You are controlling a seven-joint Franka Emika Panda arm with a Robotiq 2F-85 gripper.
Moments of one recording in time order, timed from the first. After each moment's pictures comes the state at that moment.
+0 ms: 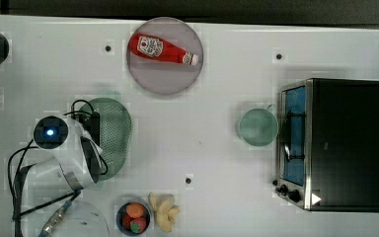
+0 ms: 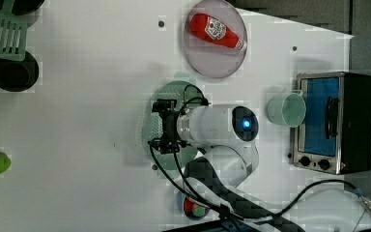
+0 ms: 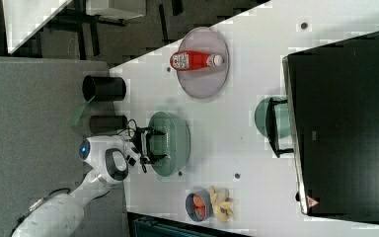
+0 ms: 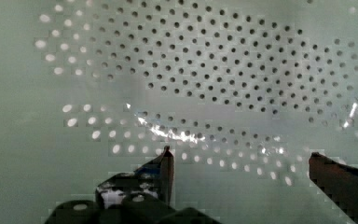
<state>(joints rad) 0.45 0.56 0.16 -2.10 0.15 1.10 1.19</state>
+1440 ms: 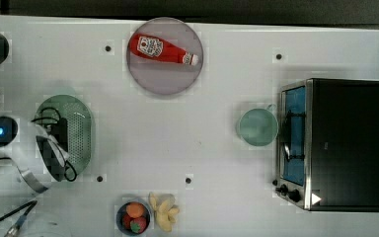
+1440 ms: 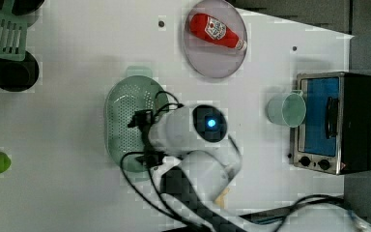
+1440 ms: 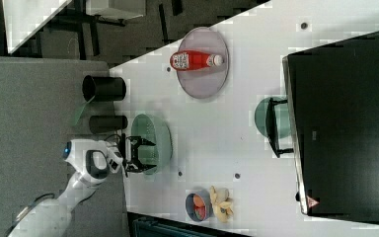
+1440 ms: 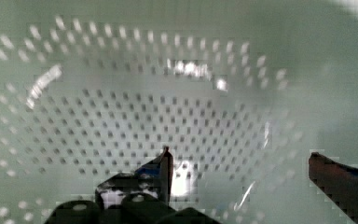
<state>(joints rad) 0.63 0.56 0.08 -1.95 0.13 0.81 1.24</state>
